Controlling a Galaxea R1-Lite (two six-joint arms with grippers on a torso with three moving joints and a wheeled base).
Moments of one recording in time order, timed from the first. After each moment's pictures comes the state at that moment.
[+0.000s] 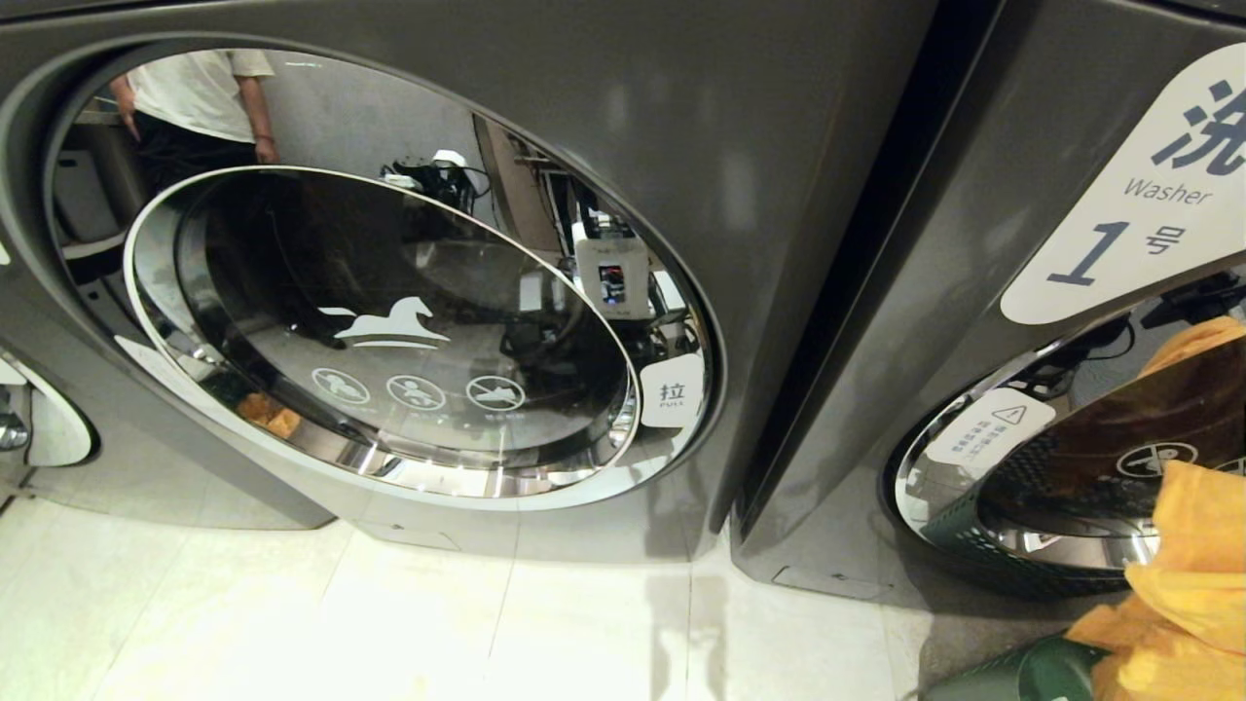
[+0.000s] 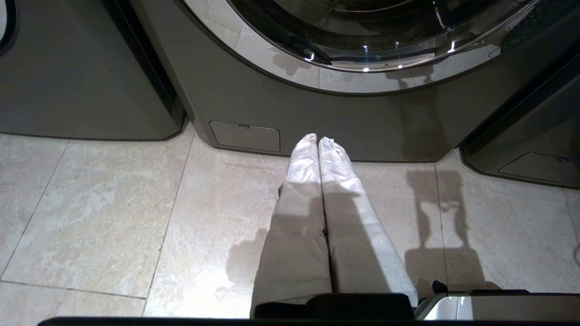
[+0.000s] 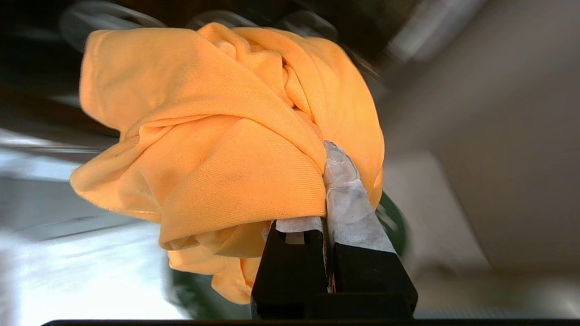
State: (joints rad) left arm -0.01 0.00 -0.02 0.04 0.00 -0.01; right arm -0.39 0.53 -0.21 -0.27 -0.14 -0.13
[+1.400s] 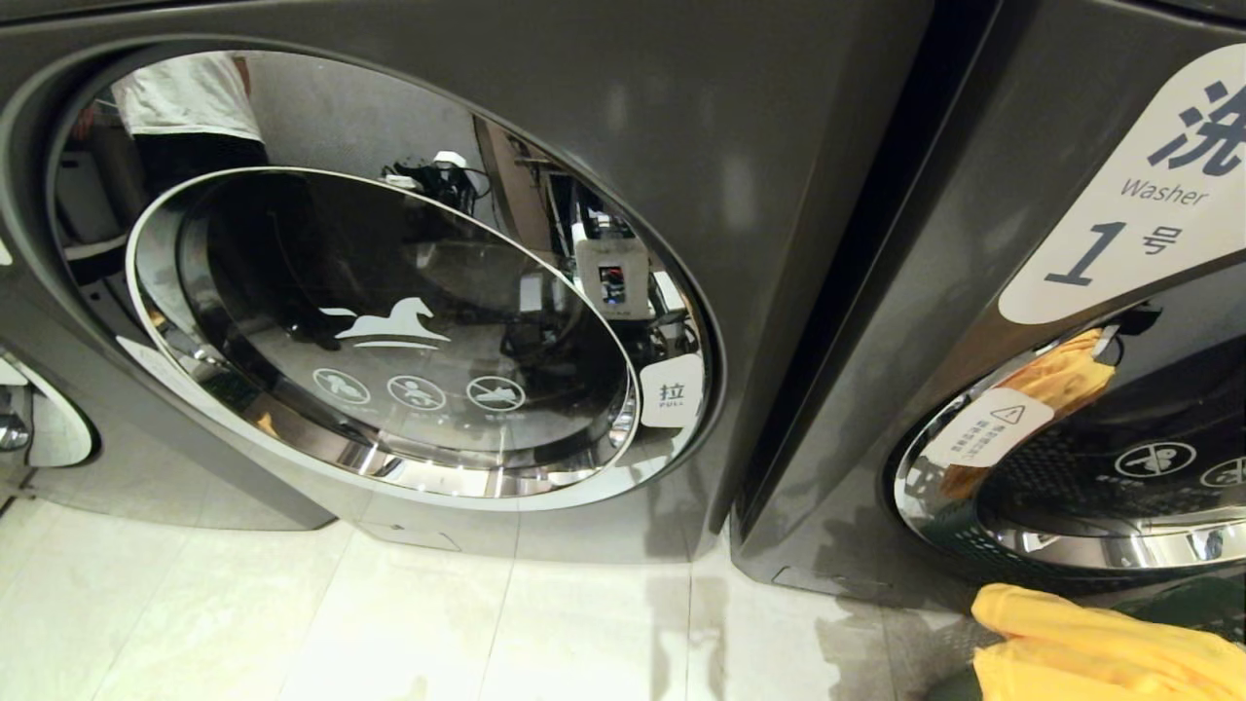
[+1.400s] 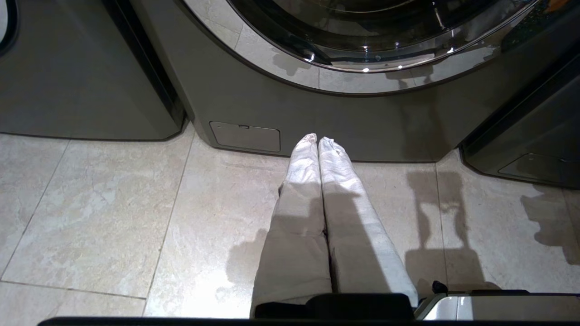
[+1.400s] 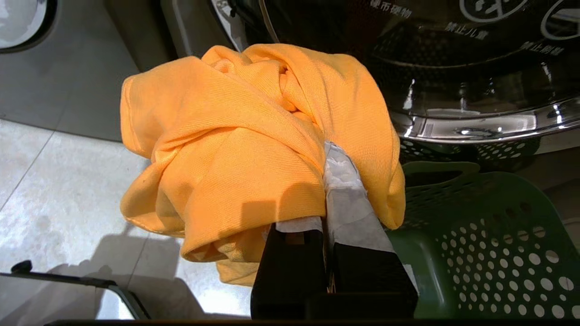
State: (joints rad) left arm -0.01 0.00 -0.02 0.04 0.00 -0.01; right arm 0.00 0.02 0.00 0.00 0.03 -0.12
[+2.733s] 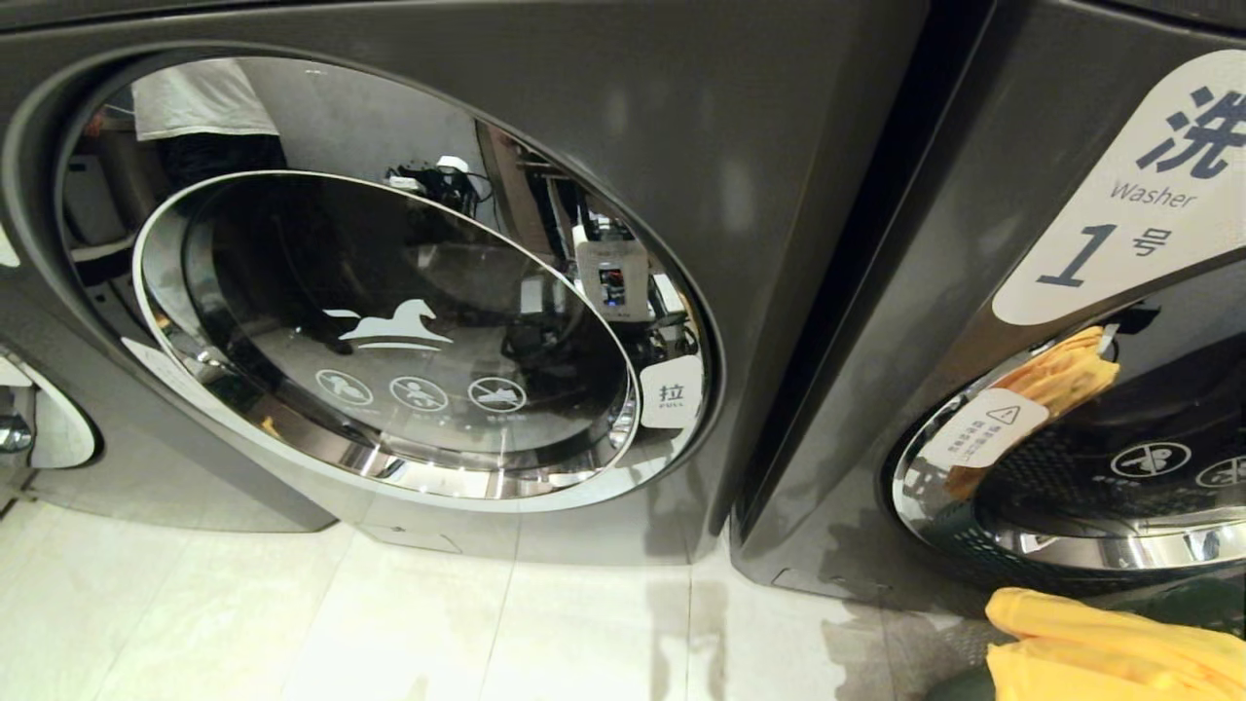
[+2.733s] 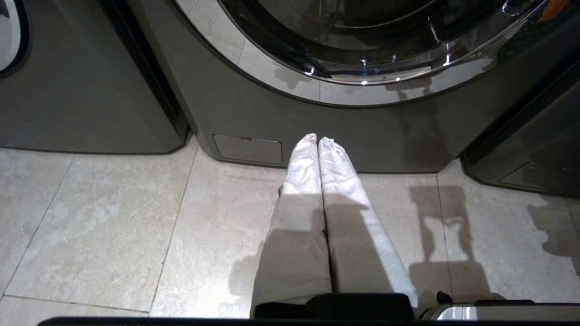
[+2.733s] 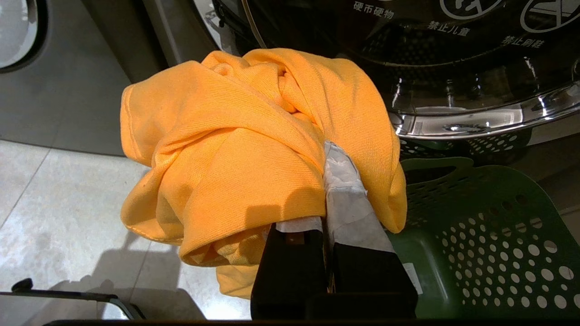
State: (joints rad) left arm -0.01 0.00 0.00 -0.01 0.00 0.01; right arm 0.00 0.00 0.00 0.00 0.00 -0.09
